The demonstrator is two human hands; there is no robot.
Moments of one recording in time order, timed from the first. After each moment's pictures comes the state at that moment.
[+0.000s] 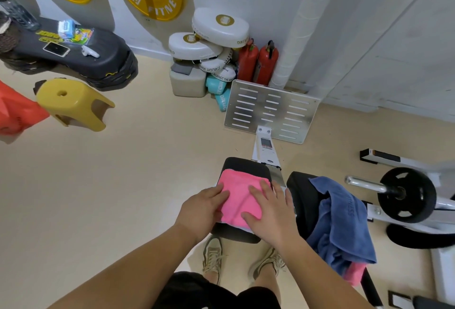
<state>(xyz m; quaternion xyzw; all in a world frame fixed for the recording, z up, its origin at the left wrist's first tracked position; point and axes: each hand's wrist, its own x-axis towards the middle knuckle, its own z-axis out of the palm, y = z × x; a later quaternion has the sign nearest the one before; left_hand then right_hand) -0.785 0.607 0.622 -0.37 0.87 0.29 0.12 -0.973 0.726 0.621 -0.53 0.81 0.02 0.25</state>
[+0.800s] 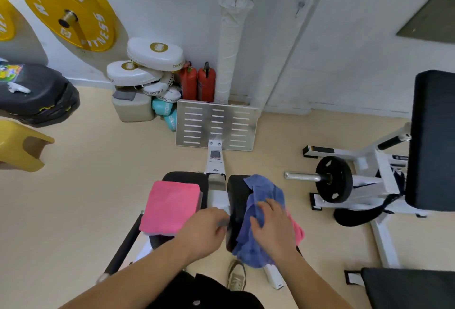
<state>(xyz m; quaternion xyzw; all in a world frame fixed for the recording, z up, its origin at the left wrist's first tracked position) -0.917 0.718 0.679 -0.27 0.88 0.39 0.07 -1.079 0.862 0.674 -0.35 0.91 -0.08 0.21</state>
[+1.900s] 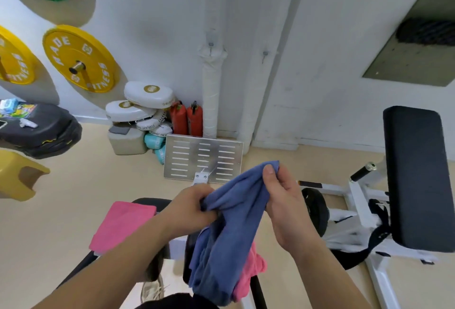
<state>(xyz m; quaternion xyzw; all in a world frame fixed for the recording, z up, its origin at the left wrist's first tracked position) -1.043 0.771 0.798 -0.29 0.83 0.46 -0.07 -1.191 0.918 0.870 -0.20 0.62 -0.67 0.36</state>
